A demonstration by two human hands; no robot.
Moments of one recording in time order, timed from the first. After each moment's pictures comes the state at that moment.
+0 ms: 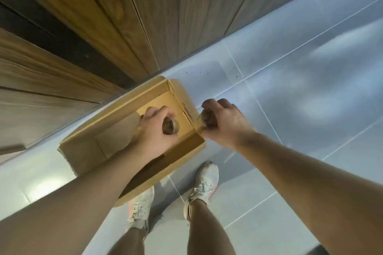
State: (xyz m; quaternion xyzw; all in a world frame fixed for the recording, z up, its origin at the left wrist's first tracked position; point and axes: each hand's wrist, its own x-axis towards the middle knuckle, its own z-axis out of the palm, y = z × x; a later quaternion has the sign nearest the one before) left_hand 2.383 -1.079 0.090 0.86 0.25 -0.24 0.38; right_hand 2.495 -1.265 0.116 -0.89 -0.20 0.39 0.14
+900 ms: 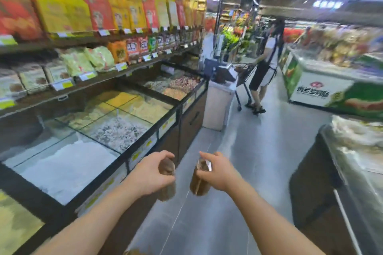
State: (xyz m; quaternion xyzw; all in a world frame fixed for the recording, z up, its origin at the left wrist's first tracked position) left_hand 2.369 -1.158 0.787 0.92 -0.19 -0.07 0.35; right_hand 2.354 -1.402 0.769 -0.96 0.03 0.05 0.28
